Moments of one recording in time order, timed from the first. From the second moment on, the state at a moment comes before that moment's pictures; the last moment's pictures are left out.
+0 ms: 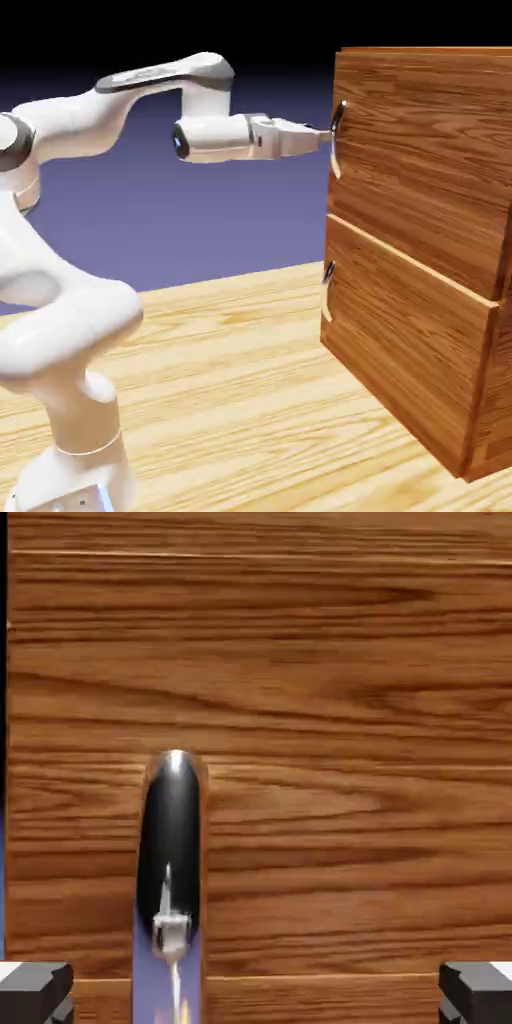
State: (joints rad) arm -1.03 -0.96 1.22 -2.01 2.86 3.17 -1.20
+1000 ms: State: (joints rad) arm -0.46 -0.78 0.80 -2.33 2.86 2.94 -1.55
